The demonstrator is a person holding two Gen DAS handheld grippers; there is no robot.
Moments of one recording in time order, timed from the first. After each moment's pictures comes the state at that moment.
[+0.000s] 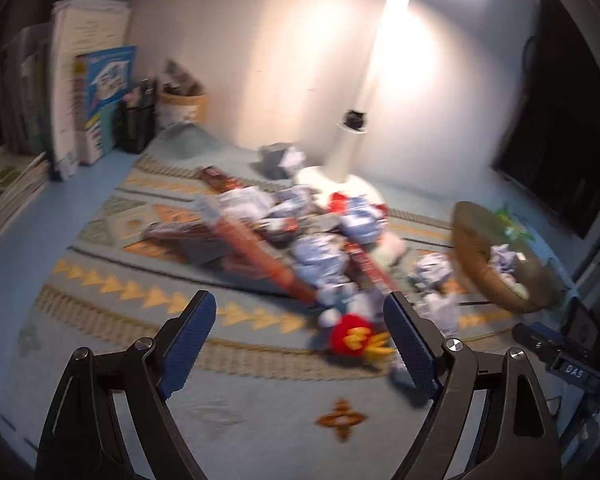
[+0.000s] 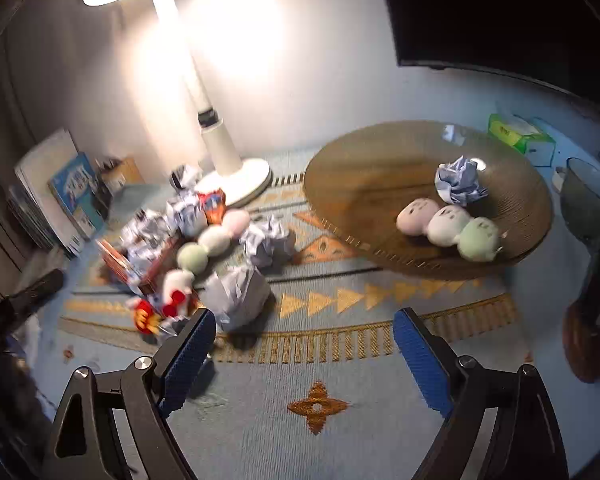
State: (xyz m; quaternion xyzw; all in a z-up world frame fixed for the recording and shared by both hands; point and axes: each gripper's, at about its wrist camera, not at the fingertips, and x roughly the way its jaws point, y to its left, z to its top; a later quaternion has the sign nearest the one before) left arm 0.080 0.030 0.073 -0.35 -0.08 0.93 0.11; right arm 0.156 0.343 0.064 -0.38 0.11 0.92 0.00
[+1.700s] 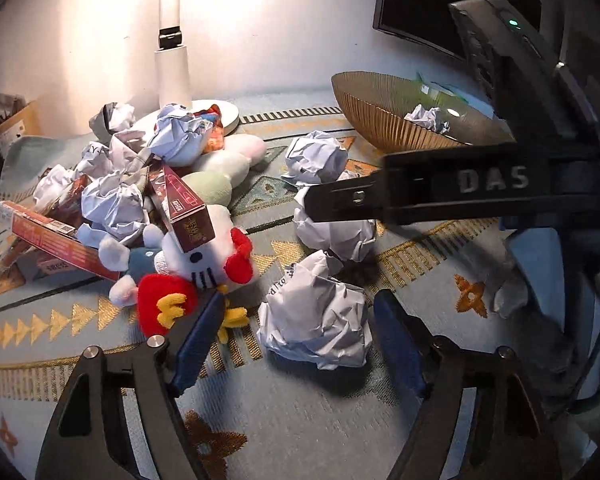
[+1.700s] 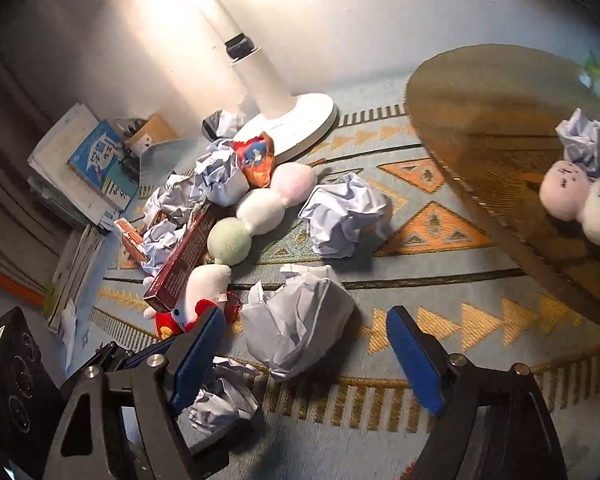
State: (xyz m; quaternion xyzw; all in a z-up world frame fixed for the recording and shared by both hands) left arm 0.090 0.184 0.014 -0.39 0.09 0.87 0.30; right arm 0.054 0.320 0.013 -0.45 0.17 0.87 -0.12
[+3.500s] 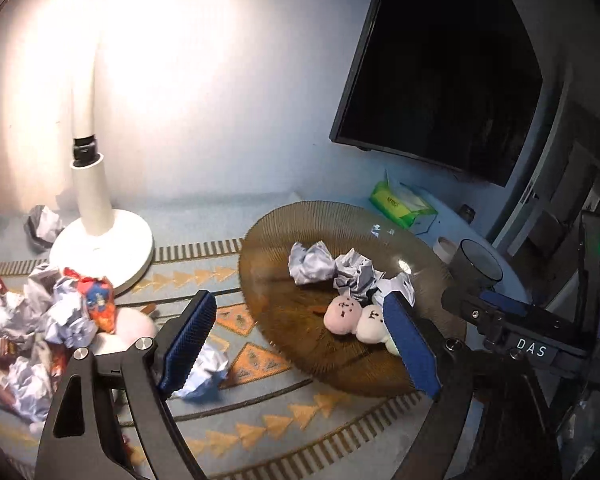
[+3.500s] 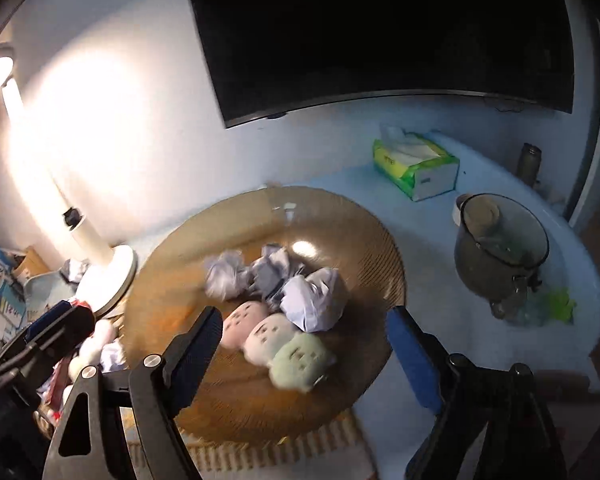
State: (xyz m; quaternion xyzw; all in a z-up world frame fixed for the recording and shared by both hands) left arm 0.032 0.283 0.114 -0.32 -0.02 0.89 0.33; right arm 0.123 0.498 0.098 -0.35 0.15 0.91 0.17
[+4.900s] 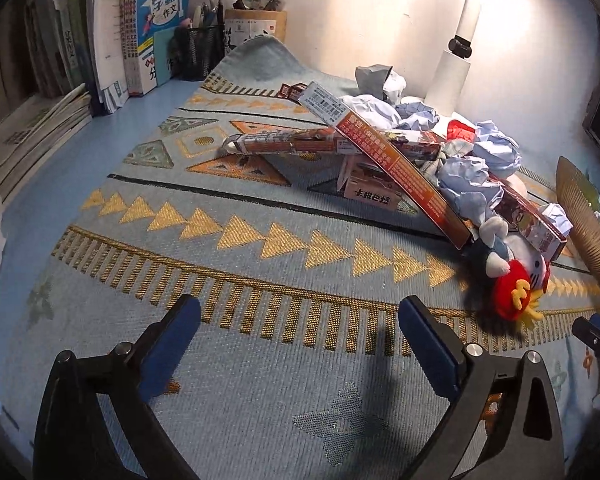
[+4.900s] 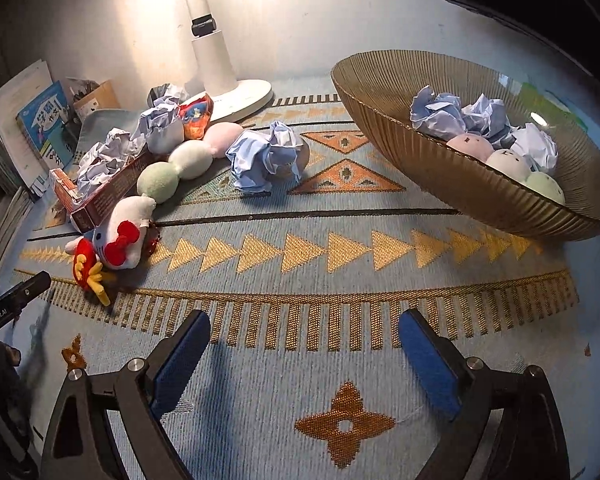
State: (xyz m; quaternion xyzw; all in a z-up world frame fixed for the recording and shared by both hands) left arm 0.056 0.005 -0.001 -0.42 -0.05 0.91 0.02; right arm 0.134 0.311 0.003 -0.45 0.07 0.89 0.04
